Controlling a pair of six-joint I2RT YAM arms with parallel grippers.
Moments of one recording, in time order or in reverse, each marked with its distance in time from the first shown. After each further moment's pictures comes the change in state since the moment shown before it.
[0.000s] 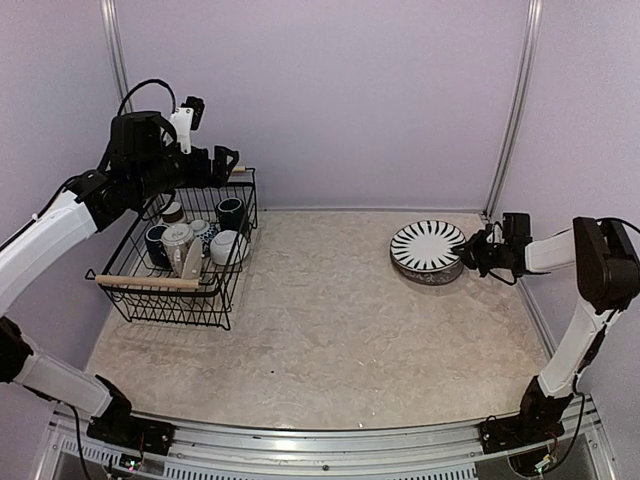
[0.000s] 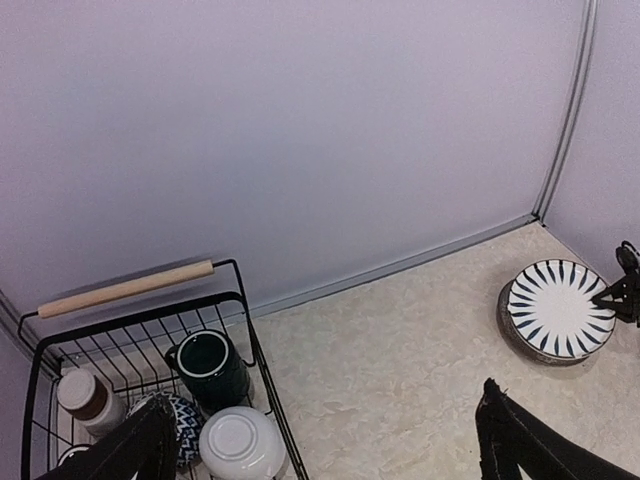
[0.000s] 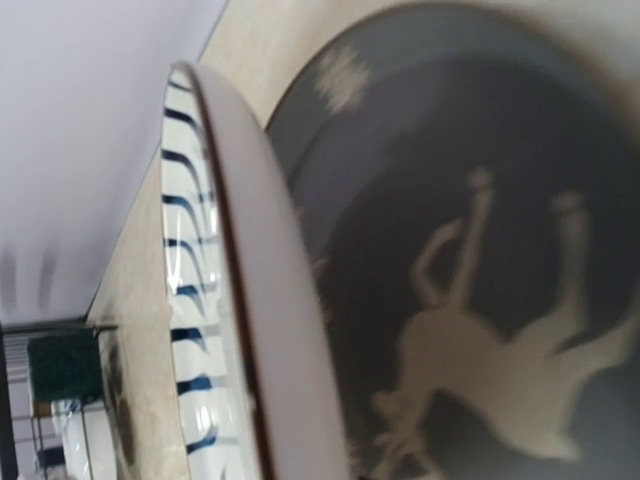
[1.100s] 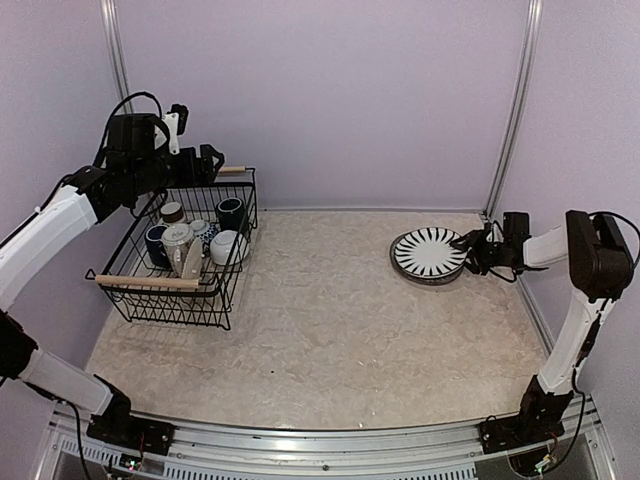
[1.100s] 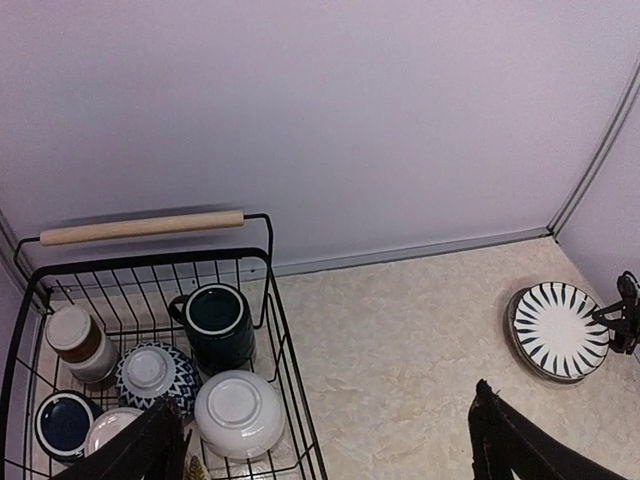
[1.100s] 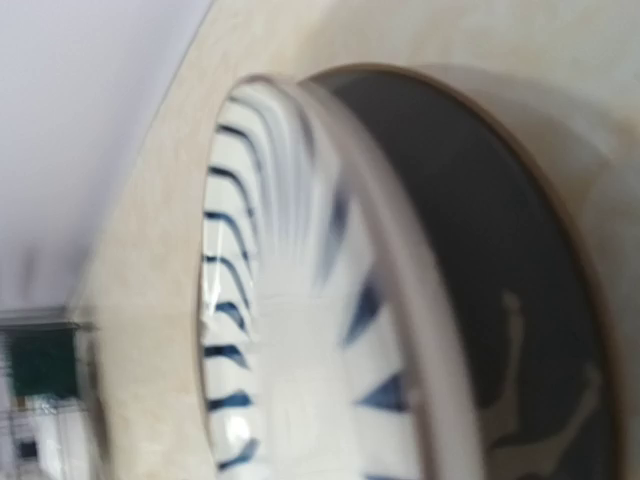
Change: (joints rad) left arm 0.141 0.032 0.023 -0.078 0.062 -0.168; right arm -0.059 0.108 0.079 -0.010 -0.071 -0.079
